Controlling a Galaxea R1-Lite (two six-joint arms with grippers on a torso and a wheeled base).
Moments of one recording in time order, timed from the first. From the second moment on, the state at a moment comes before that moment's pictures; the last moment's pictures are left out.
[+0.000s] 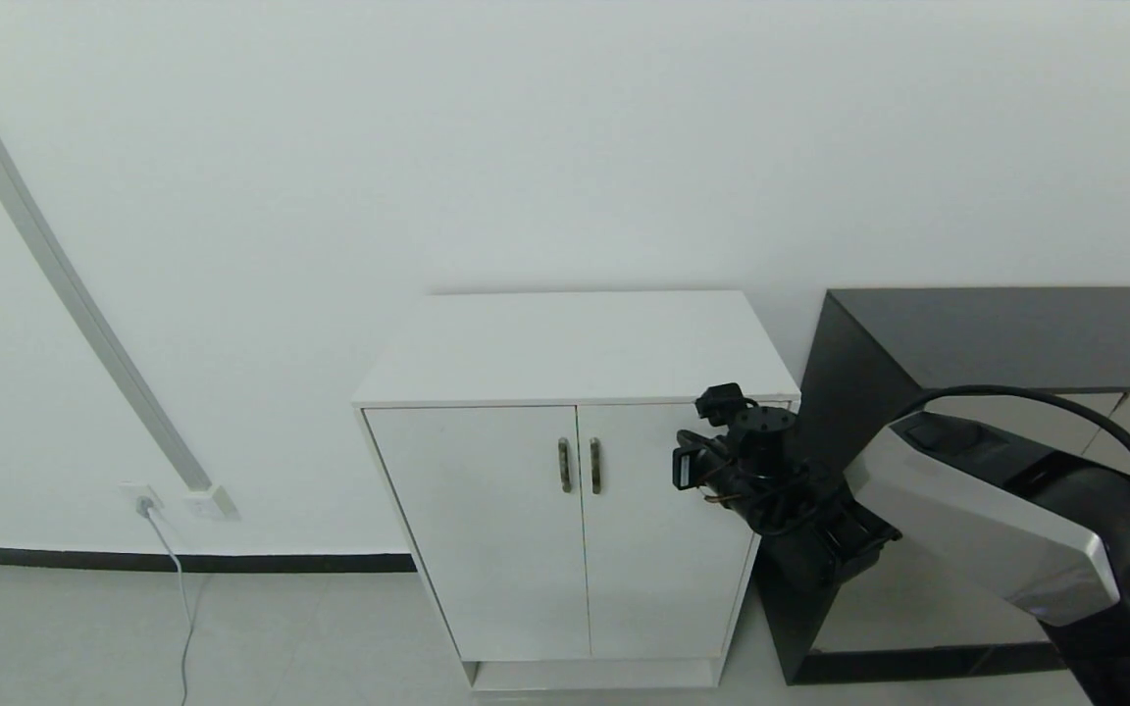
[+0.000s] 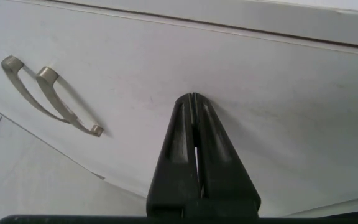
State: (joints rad) left arm 0.00 0.00 0.00 0.01 0.01 0.01; right arm 0.50 2.52 -1.32 -1.06 -0.13 0.08
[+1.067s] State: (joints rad) left arm 0.00 0.00 0.00 0.01 0.01 0.01; right arm 0.51 2.37 -1.03 -1.16 -0.13 0.08
